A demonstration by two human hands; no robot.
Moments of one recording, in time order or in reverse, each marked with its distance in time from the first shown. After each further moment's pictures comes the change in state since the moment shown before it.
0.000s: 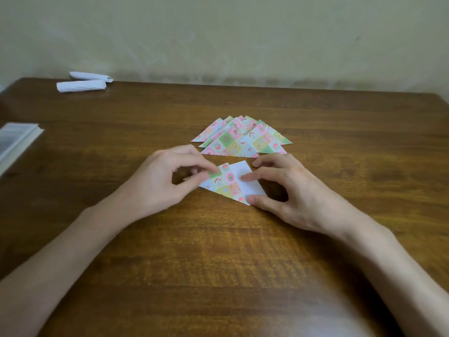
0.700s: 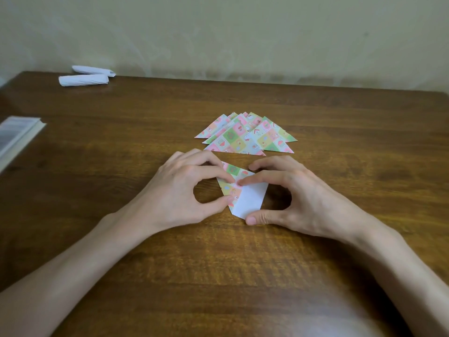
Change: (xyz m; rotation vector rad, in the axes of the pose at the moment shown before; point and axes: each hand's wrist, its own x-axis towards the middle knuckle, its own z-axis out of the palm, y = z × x) left_hand -0.007 0.009 0.026 0.198 0.038 0.097; right_hand -0.002 -0.012 -0.003 0.021 -0.066 -0.061
